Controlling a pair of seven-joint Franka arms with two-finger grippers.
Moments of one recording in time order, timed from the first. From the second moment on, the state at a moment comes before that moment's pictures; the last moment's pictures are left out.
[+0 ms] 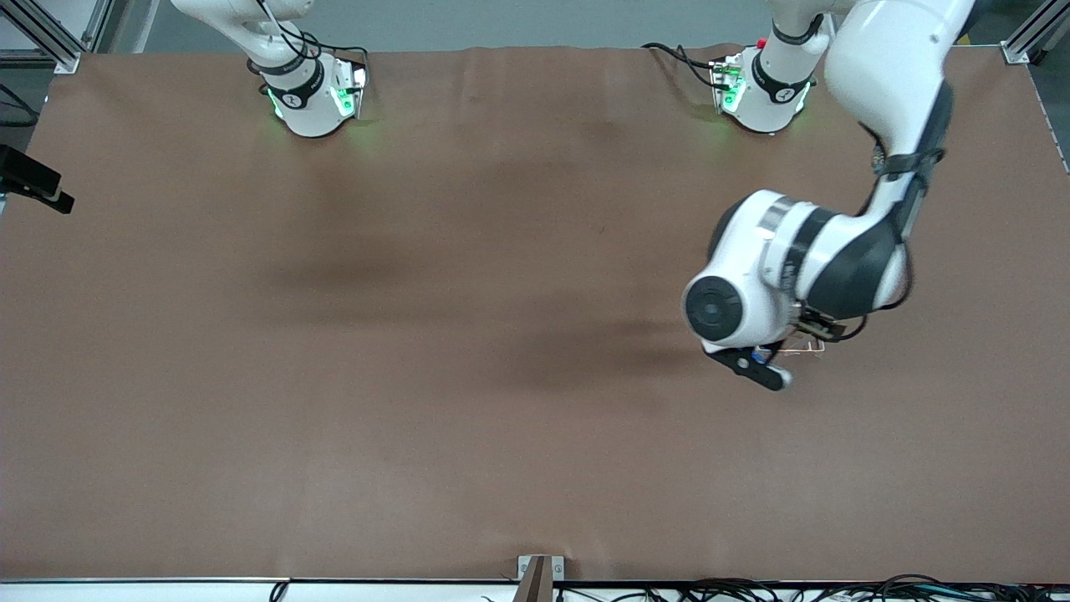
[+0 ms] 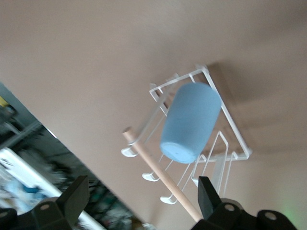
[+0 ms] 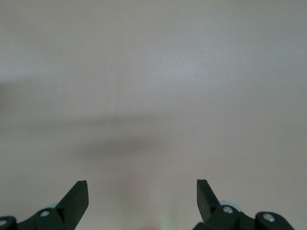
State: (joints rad) left arm -0.09 0.64 -0.48 -1.24 0.70 1.30 -0.09; right arm -0.03 0.00 -0.09 -1.48 0.01 1.45 -0.07
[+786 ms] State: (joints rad) left arm 0.06 0.33 -0.48 -1.20 0.39 1.44 -0.25; right arm -0.03 0.00 -0.07 -1.49 0.01 1.45 -0.07
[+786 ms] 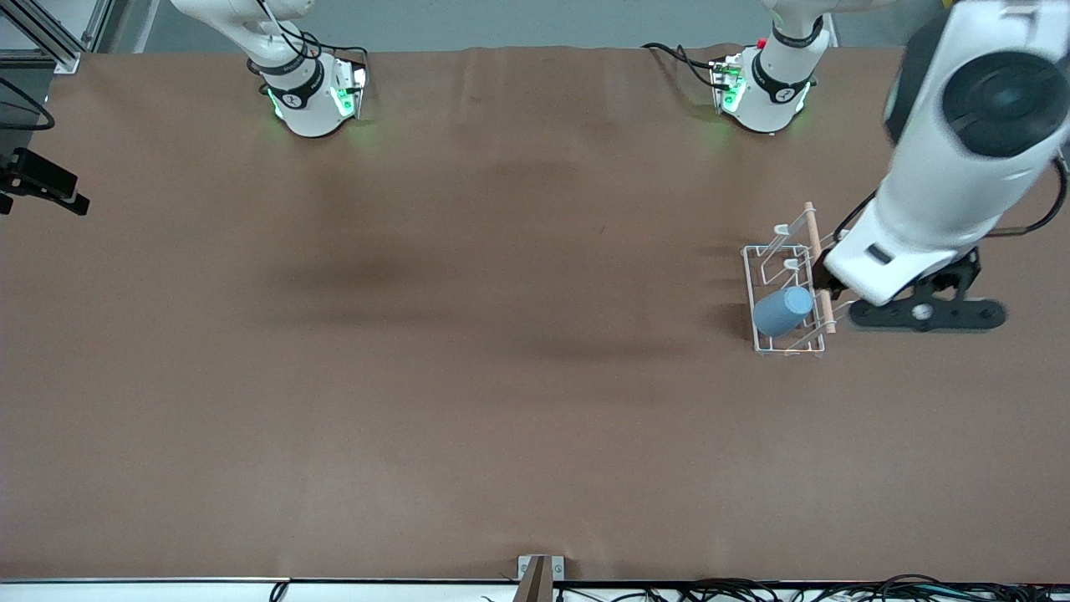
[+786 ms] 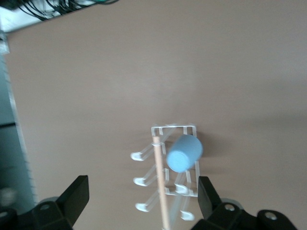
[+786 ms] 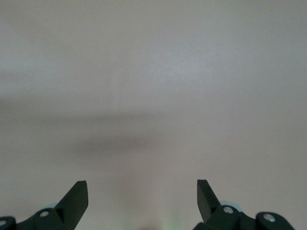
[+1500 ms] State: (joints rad) left arm 0.02 0.06 -0.16 -1.36 0.01 1.44 -0.18; right arm -0.03 0.00 -0.07 -1.49 0.01 1.46 -0.07
